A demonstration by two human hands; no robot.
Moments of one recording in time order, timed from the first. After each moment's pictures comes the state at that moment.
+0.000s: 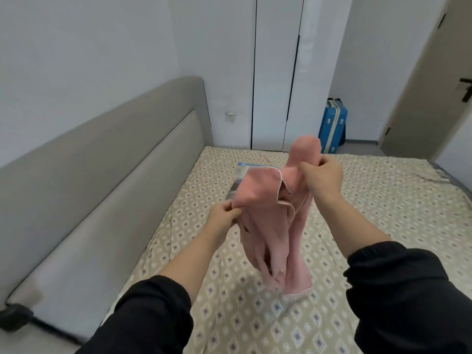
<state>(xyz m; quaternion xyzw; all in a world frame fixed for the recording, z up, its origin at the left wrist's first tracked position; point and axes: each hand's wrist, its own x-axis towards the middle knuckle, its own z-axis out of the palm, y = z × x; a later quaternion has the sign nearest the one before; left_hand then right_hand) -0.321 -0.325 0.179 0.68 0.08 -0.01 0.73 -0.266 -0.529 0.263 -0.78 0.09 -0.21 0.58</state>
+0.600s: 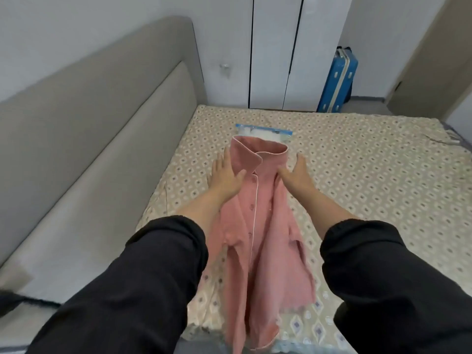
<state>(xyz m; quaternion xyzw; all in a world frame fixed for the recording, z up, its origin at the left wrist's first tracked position) -0.227 -0.309 0.134 0.93 0.09 0.00 0.34 -0.231 -0.492 0.156 -0.81 0.05 -0.02 0.59</state>
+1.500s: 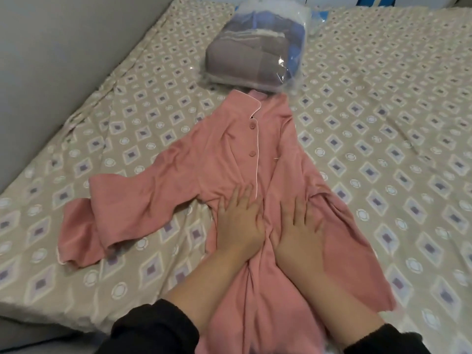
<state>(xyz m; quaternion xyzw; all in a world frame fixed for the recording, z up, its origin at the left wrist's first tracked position) -0.312 -0.368 -0.357 0.99 -0.02 0.02 0.16 -0.326 -0.502 -0.363 -0.99 -0.02 0.07 0.08</state>
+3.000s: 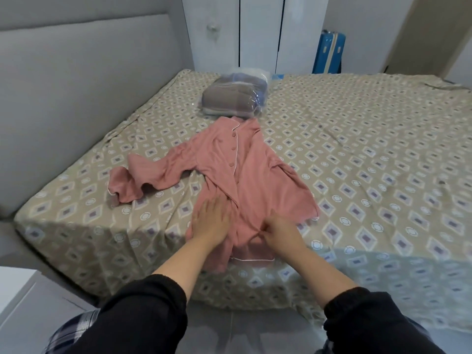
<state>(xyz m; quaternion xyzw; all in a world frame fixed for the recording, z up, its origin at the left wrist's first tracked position) -0.461 -0.355 -0.352 0.98 0.04 -0.03 0.19 -0.477 -0.549 -0.335 -0.96 -0.12 0.01 0.26</state>
